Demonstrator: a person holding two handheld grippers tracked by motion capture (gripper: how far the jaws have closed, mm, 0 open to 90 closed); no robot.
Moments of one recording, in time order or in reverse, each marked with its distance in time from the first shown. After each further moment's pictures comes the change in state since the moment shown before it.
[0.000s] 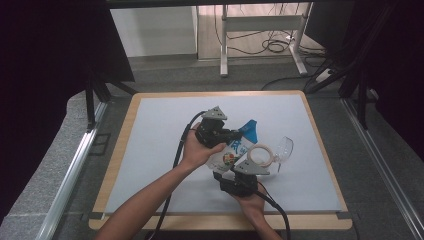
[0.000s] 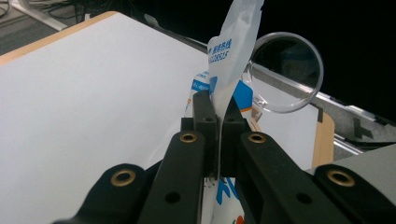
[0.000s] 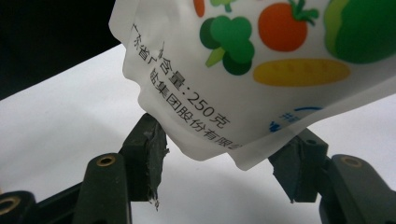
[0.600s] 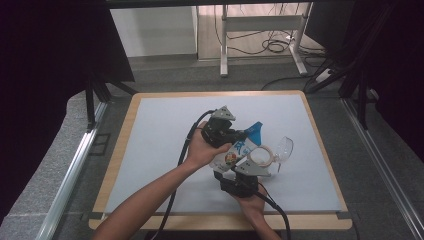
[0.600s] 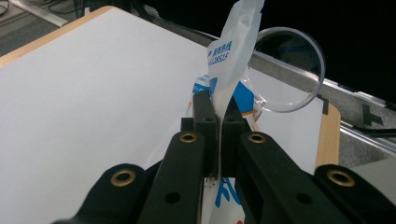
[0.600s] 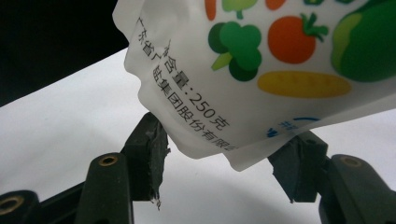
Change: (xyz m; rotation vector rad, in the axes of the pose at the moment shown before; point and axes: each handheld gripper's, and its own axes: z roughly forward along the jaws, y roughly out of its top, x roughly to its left) left arm -0.010 0.010 0.010 0.043 0.014 0.033; right arm 0.002 0.000 -0.003 -0.030 -0.015 -0.005
